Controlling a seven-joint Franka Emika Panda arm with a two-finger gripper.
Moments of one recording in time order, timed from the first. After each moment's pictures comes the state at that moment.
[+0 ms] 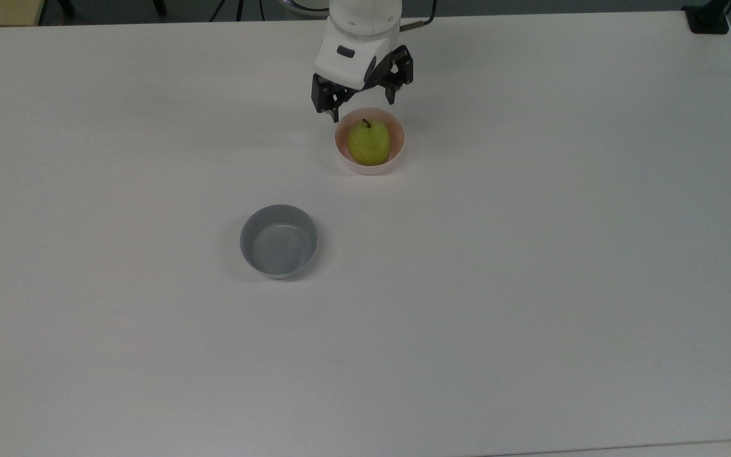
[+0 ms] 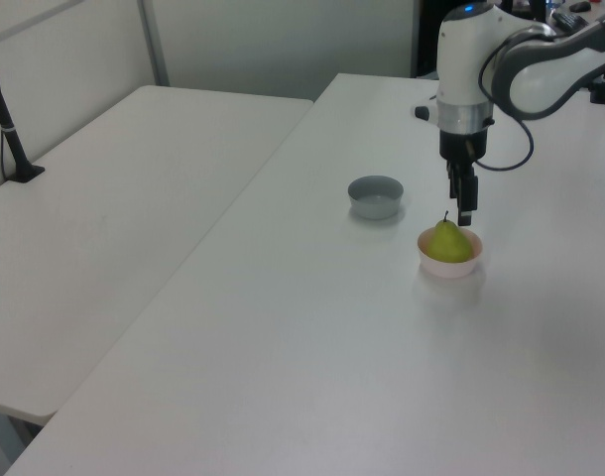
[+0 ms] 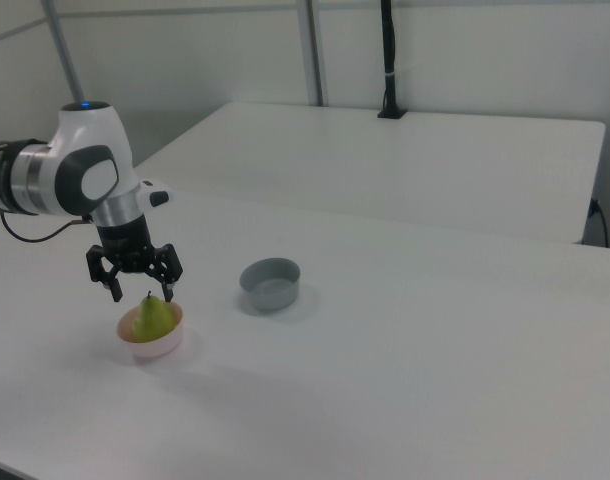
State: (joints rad) arm -0.09 0.00 0.30 -2.14 -0.01 2.10 -0.19
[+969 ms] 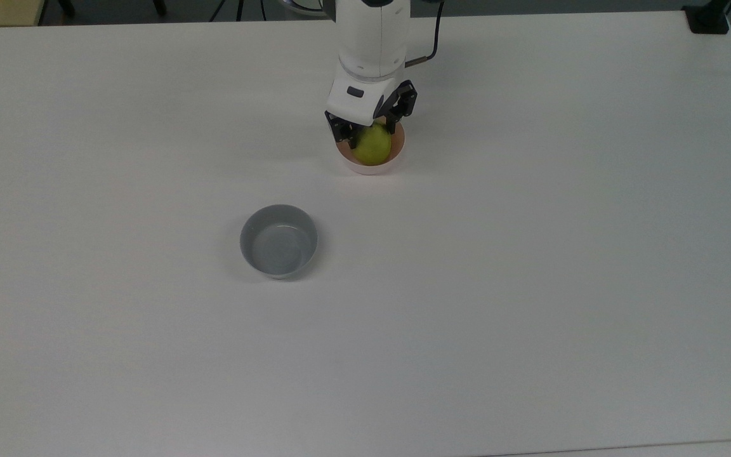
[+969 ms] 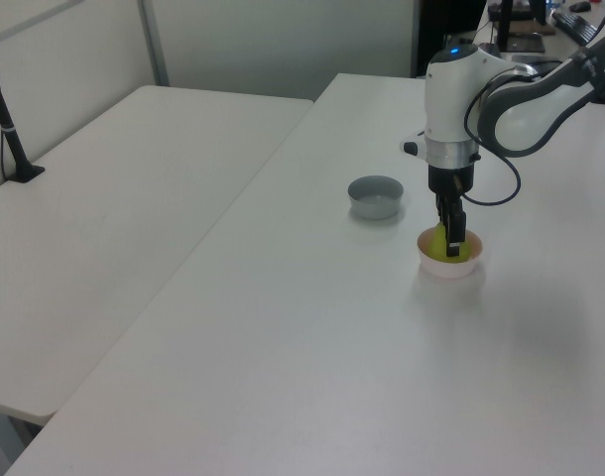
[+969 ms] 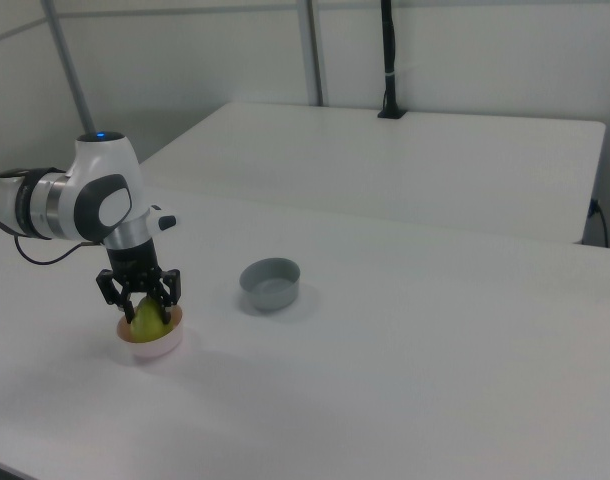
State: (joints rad) arm -0.07 0.12 0.31 -2.15 -0.02 2.22 -0.19
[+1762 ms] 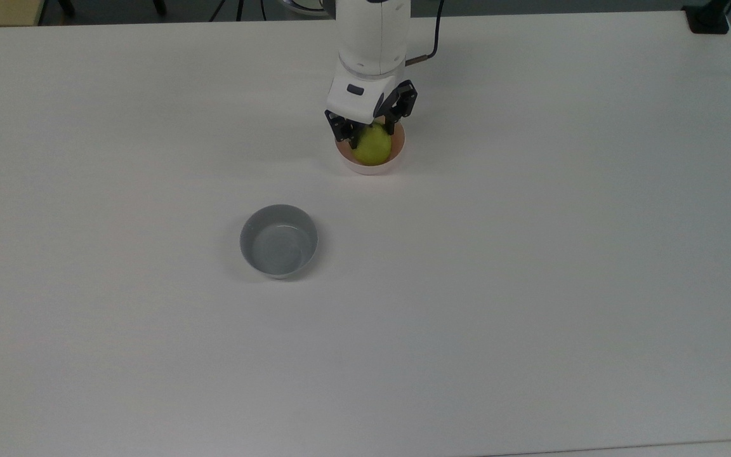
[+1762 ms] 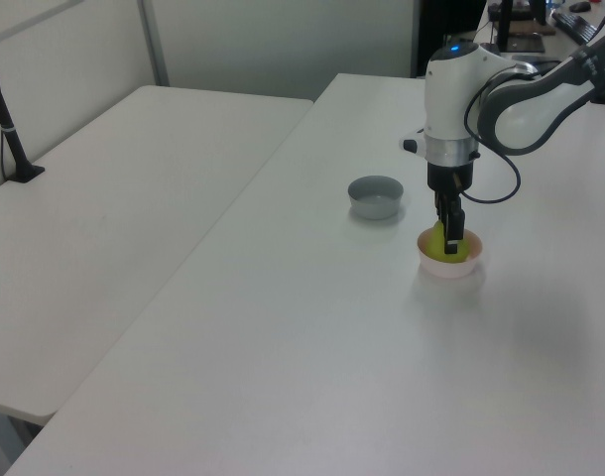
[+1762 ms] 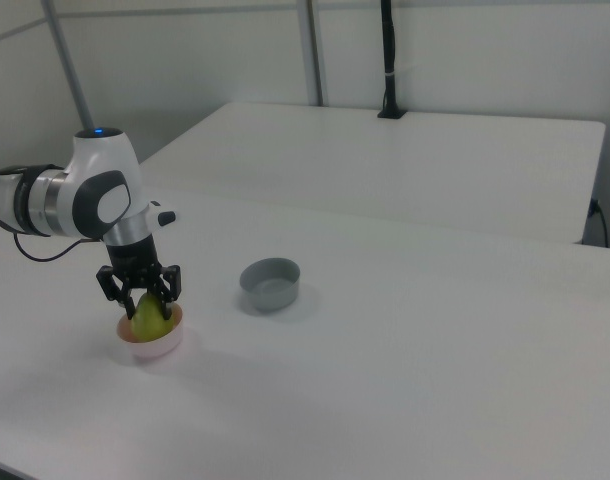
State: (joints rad) arm -0.07 0.11 0.31 -2.15 -0.02 2.22 -0.19
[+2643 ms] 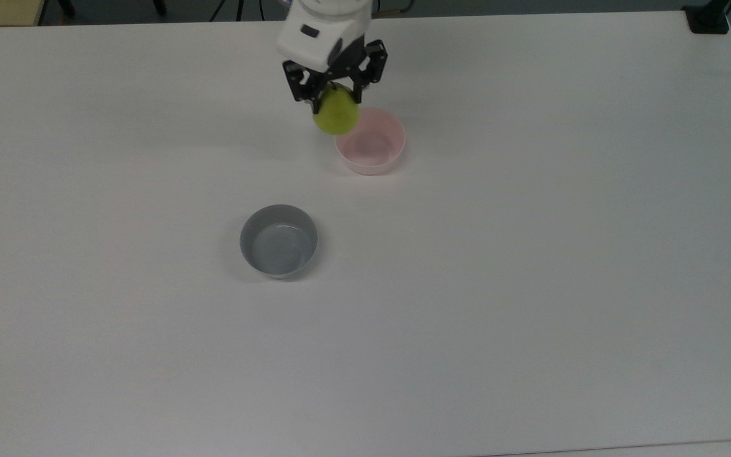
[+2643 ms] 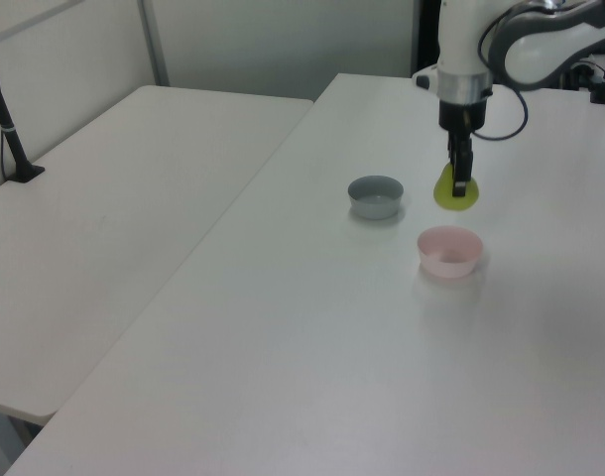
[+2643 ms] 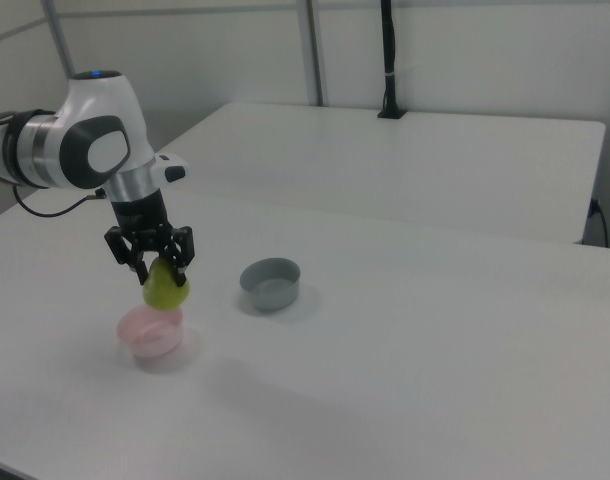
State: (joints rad) arm -0.16 -0.04 0.29 -2.08 -0.02 2.03 -0.18
